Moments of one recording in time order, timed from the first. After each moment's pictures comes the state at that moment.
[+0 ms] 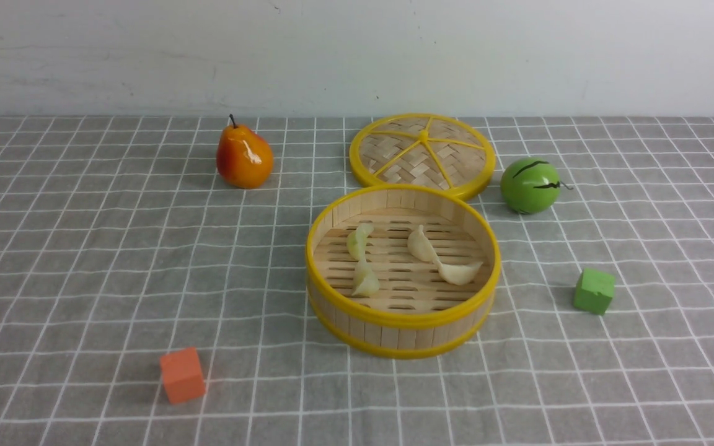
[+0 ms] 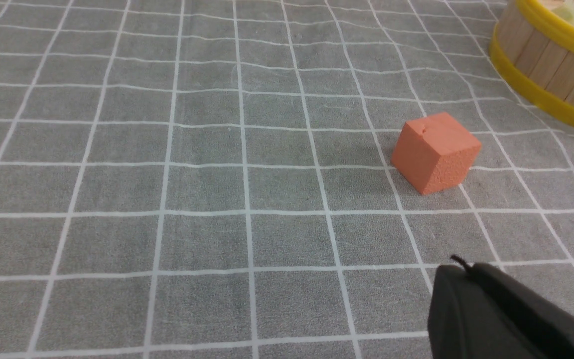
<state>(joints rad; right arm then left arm) -0.17 -0.01 0.02 0.10 0.38 -0.01 -0.15 -0.01 0.03 0.02 0.40 -0.17</state>
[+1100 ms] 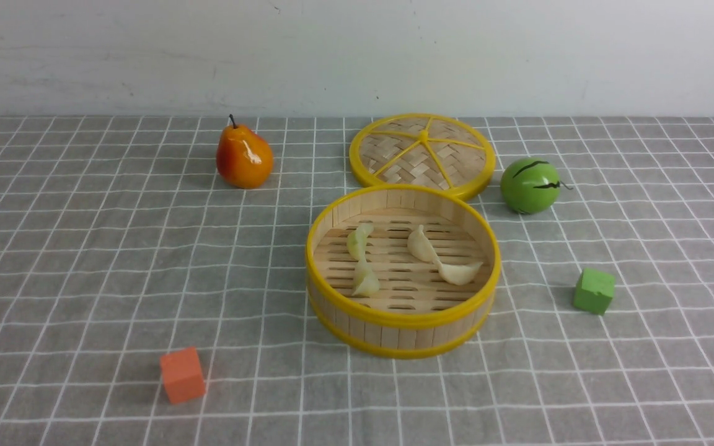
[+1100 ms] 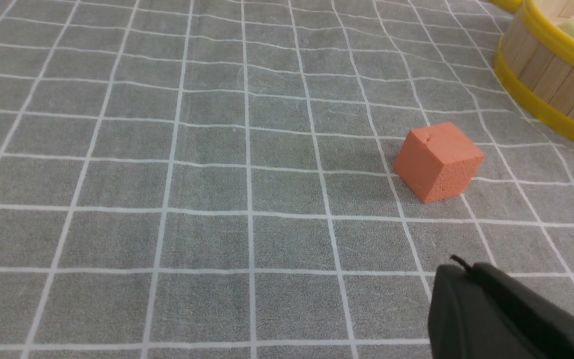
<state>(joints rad) -0.17 -0.01 0.02 0.10 0.38 -0.01 -0.13 -0.01 0.03 -0.01 0.39 -0.18</state>
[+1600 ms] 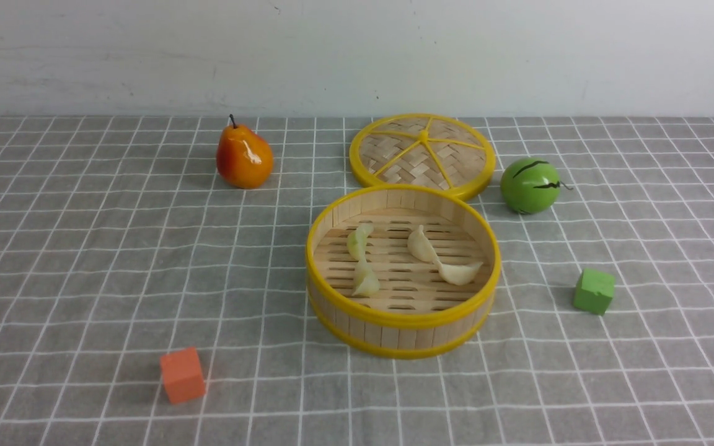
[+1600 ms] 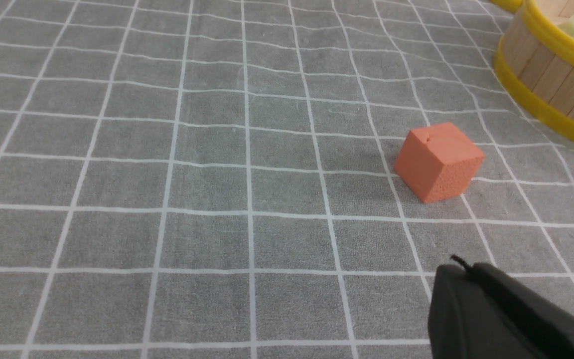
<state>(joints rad) -0.17 -0.01 0.02 0.10 0.38 -0.01 -0.13 -0.01 0.03 -0.01 0.39 -0.18</state>
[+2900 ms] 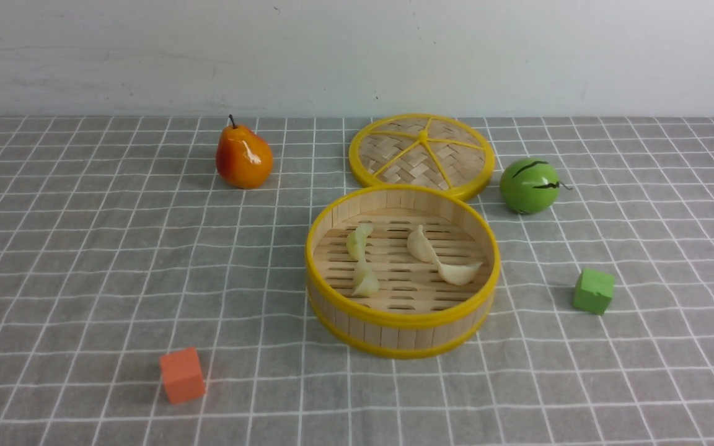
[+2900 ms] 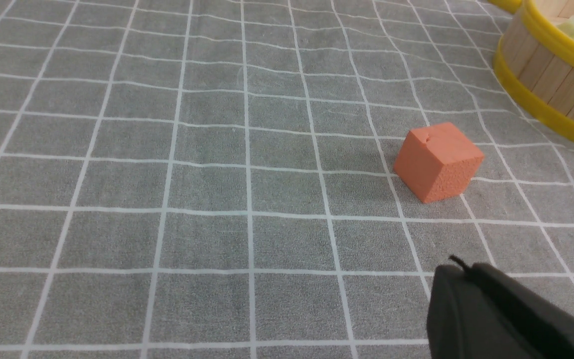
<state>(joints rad) -0.17 -0.01 0.02 0.10 0.38 -0.01 -0.13 -0.01 0.03 -0.01 0.39 -0.18</state>
